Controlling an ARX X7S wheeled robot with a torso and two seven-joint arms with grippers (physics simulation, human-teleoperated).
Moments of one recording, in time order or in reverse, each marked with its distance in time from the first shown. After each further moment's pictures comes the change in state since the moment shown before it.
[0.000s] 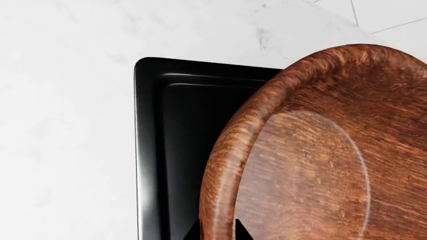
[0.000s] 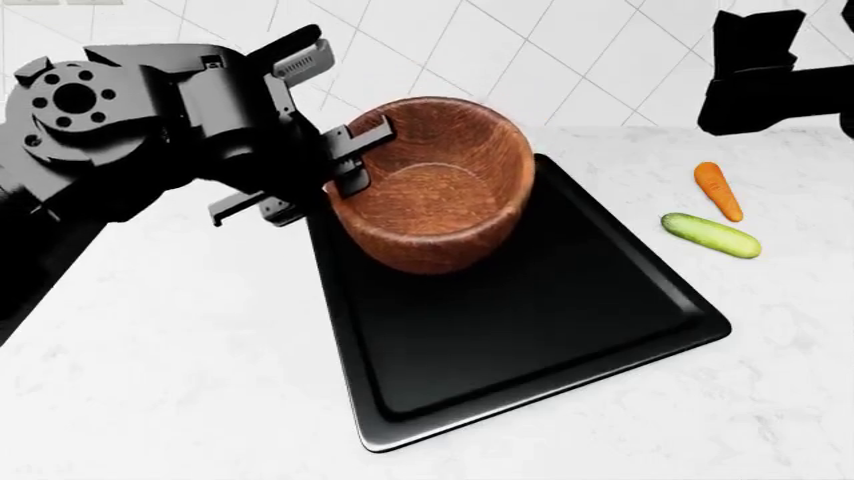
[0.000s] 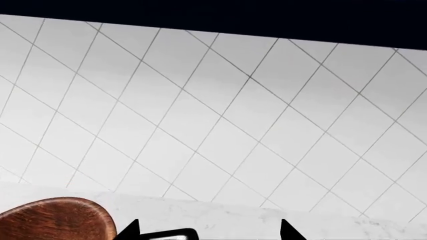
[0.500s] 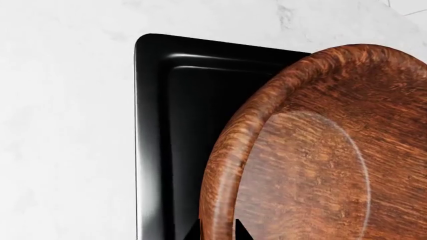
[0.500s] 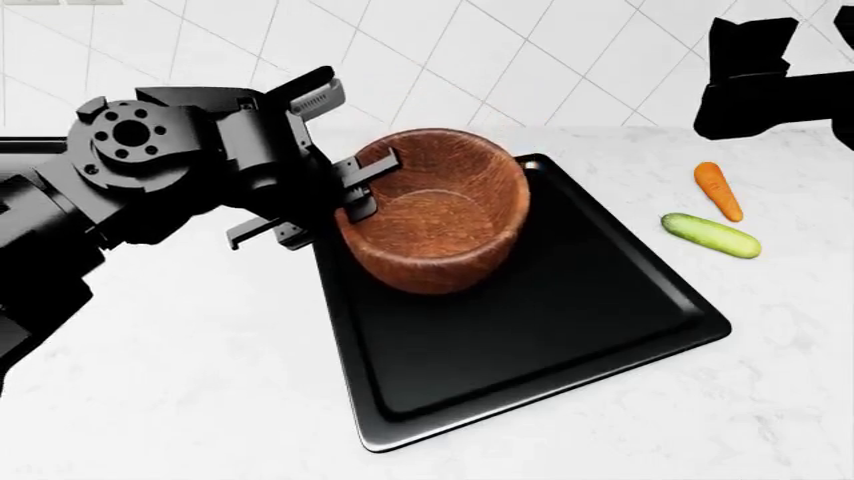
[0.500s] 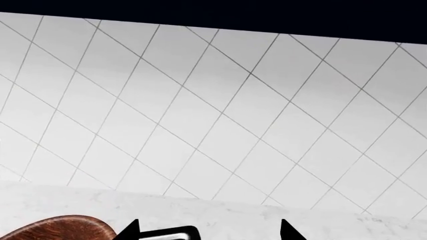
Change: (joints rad) left arm 0.071 0.052 0.027 -0.092 0.033 -0.010 0.057; right arm -0.023 0.002 -0.002 0.002 -0.020 -0.018 -0.020
